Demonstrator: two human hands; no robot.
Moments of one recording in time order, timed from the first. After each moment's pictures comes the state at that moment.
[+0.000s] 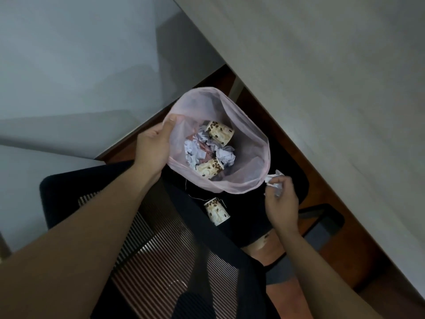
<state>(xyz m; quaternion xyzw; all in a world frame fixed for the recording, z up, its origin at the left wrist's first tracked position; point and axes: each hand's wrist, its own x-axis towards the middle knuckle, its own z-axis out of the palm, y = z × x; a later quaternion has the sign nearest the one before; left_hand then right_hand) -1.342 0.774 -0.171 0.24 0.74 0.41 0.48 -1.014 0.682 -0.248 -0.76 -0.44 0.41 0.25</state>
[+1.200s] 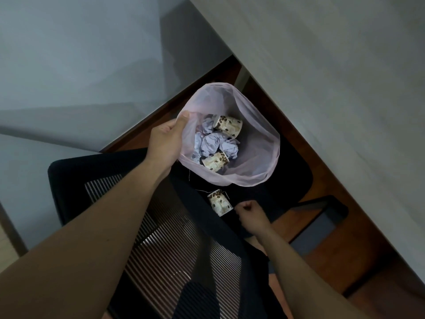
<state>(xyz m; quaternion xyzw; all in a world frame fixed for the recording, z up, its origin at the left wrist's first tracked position) -1.331 0.761 -0.177 0.25 0.73 0.39 0.50 -1.062 0.622 -0.299 -0.73 -0.30 0.61 0.01</state>
